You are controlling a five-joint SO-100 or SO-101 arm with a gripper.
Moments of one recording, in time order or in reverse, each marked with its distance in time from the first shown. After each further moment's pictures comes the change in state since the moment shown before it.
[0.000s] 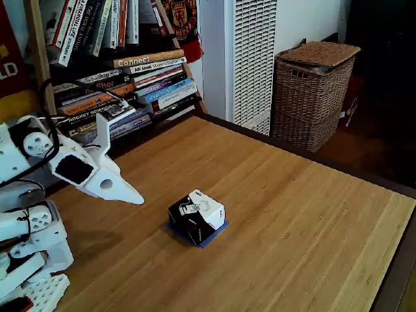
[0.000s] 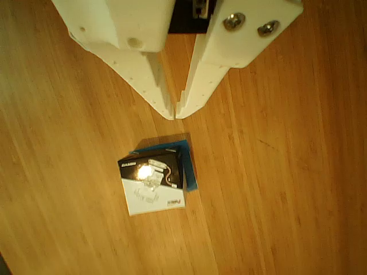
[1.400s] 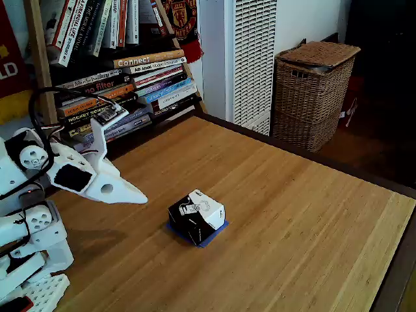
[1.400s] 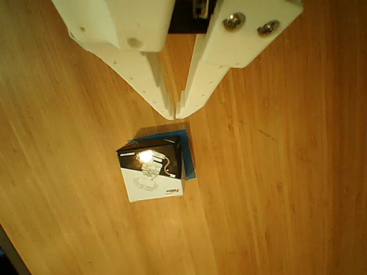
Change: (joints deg) arm -0.4 8.4 6.5 -3.2 -0.8
